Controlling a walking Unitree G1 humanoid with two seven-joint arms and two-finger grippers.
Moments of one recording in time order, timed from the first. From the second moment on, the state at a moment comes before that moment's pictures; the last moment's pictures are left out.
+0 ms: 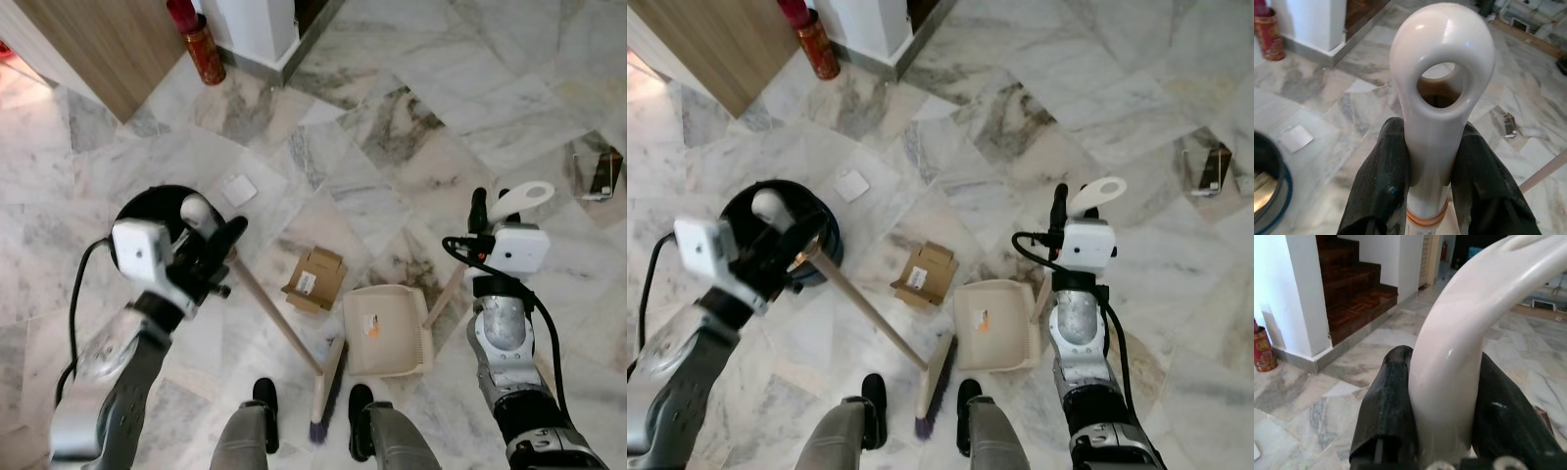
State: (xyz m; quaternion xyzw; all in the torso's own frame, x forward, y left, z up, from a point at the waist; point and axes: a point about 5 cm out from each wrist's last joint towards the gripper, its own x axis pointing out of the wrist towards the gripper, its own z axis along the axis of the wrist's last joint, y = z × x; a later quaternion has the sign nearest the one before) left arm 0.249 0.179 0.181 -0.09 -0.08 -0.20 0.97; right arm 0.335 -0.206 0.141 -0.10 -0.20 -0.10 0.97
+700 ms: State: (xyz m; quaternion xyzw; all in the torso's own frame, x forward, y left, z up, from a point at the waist) left arm 0.255 0.213 0.201 -0.03 -0.15 -0.05 0.99; right arm 0.345 -0.206 0.120 -0.09 -0.12 -0.13 0.98
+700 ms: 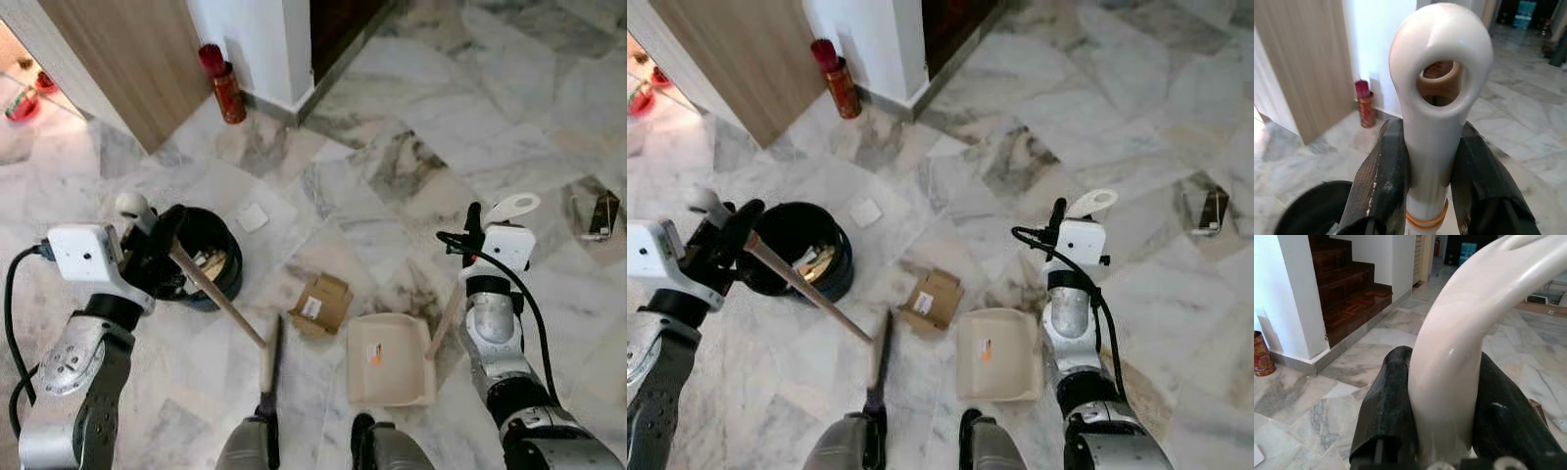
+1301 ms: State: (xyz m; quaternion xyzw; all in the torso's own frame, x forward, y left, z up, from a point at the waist) left arm 0.257 0.204 0.163 -0.01 -0.12 -0.03 0.99; right arm 0.349 -0.206 0.120 -0.09 -0.12 -0.13 0.98
